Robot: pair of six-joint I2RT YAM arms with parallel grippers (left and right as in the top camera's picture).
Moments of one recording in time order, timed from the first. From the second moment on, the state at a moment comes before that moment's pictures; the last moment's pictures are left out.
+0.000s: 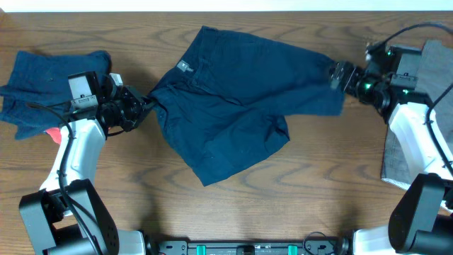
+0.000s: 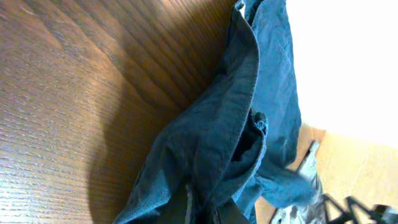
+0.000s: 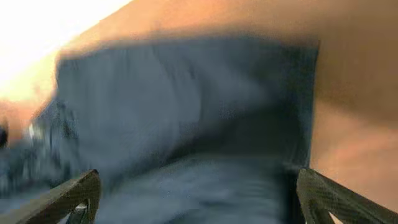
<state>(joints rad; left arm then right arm) 0.25 1.59 0.98 -0.42 0.70 -0.67 -0.15 1.64 1.14 -0.43 -0.44 0.31</state>
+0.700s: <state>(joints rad) 0.25 1.59 0.98 -0.50 0.67 -0.67 0.27 1.64 0.79 -0.30 -0.41 0.17</state>
